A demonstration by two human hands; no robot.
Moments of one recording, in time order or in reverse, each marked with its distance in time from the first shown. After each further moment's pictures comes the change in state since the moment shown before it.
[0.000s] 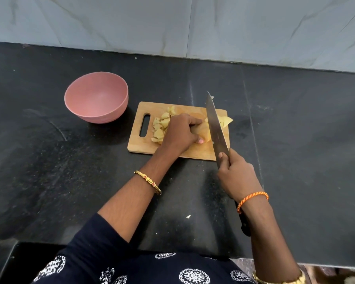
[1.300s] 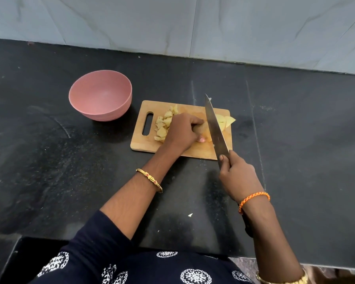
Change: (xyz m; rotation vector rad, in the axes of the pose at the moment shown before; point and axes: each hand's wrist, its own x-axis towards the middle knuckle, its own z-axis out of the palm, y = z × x) left_hand 0.001 -0.003 0.000 -0.020 0.005 -0.007; right_hand -0.002 -0.001 0.001 -0.065 -0.042 0.013
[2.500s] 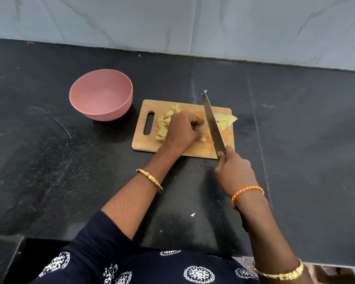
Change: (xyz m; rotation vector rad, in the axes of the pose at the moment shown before) left_hand 0.000 -0.005 0.000 -0.063 0.052 0.006; right_hand 0.005 -0.013 0.010 -0.099 0.035 0.050
